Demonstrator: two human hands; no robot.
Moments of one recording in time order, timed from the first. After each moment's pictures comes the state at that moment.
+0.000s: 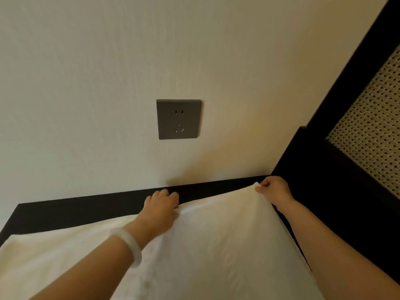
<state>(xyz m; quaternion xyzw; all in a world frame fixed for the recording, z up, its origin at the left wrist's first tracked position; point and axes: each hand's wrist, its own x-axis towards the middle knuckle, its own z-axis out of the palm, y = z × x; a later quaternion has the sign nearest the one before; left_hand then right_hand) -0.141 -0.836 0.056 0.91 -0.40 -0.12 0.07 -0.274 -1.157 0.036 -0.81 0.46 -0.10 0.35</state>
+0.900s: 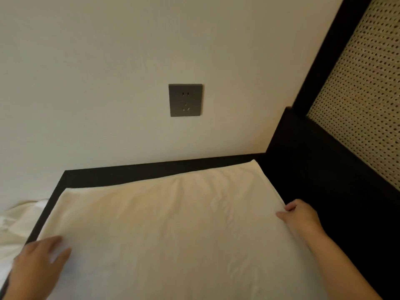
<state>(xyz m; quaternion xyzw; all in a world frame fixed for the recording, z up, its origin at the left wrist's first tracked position) -0.227 -0.521 0.013 0.98 0.00 -0.04 0.21 -0.450 -1.072 0.040 -0.80 0.51 -0.07 0.32</state>
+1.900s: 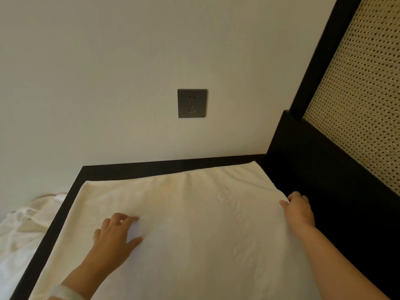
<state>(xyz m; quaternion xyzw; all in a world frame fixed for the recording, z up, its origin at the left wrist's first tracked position) -0.282 -0.624 0.056 0.97 -0.21 -0.12 0.09 -0.446 -1.057 0.048 -0.83 0.51 -0.08 0.21</state>
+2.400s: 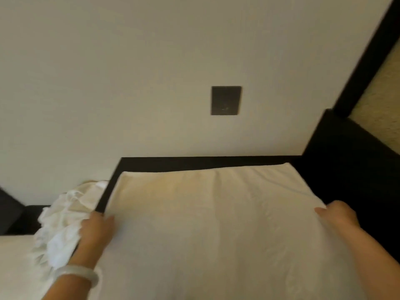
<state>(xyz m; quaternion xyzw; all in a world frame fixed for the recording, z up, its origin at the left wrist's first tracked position) -0.238 -0.531 0.043 0.94 0.18 -0.08 0.27 -0.437 -1.078 0.043 -0.81 0.52 -0.04 0.26</state>
